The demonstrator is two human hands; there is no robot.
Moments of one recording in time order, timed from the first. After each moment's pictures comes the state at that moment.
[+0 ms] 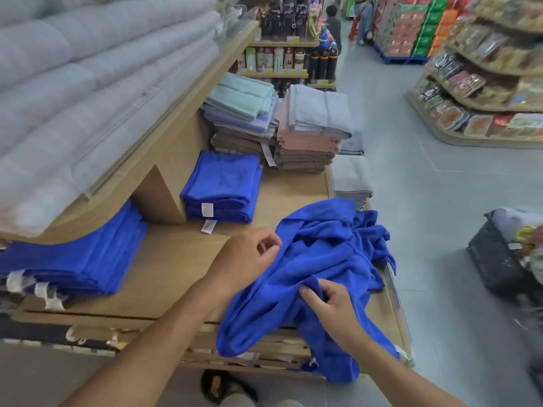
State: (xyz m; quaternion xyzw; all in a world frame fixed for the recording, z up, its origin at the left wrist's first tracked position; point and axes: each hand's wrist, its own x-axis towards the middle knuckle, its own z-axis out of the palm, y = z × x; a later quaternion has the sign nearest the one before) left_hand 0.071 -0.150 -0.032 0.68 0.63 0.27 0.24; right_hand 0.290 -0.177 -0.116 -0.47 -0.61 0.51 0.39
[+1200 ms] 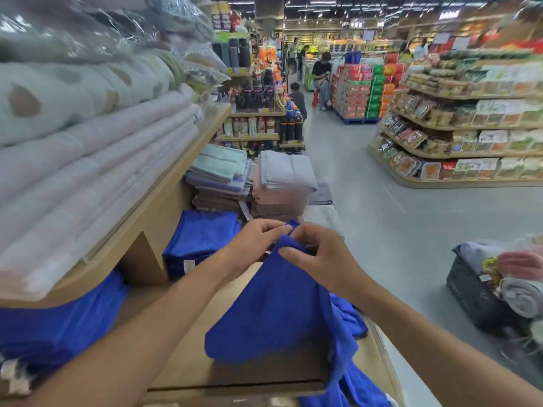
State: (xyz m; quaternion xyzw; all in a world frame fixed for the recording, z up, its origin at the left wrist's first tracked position) left_hand 0.122 -0.082 0.070 0.62 0.45 0.37 0.53; right_hand 0.302 -0.110 0.066 -0.39 -0.73 0.35 0.43
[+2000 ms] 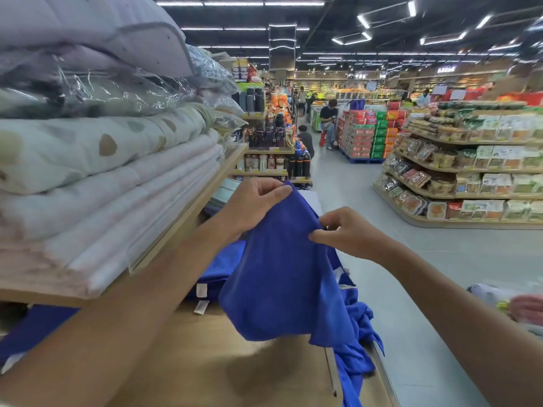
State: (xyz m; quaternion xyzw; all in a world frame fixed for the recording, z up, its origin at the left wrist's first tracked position) left_hand 0.104 -0.089 0.195 0.67 0.44 0.49 0.34; right_hand 0.328 -0.083 0.170 -0.47 -0.80 0.25 0.28
